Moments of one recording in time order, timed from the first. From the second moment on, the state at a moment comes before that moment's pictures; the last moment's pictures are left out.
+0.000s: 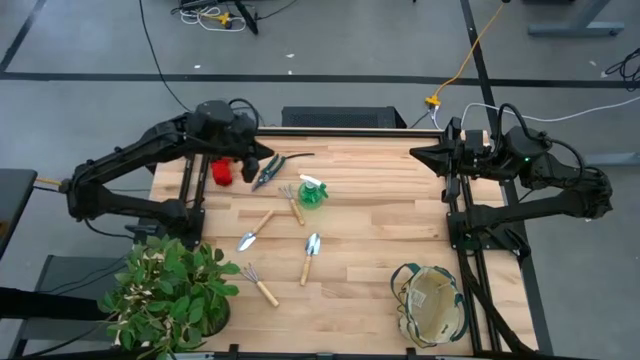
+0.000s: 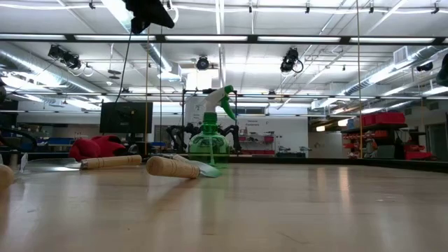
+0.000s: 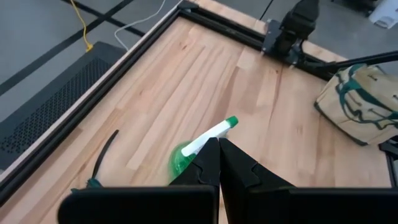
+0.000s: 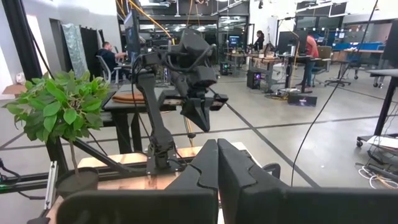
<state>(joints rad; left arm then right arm) 0.43 1.11 1.26 -0.73 0.14 -0.14 -0.04 0.75 1.09 -0.32 0.12 0.00</state>
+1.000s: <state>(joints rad) 0.44 1.21 1.26 -0.72 0.14 -0.14 -0.04 0.75 1.09 -0.34 0.12 0.00</state>
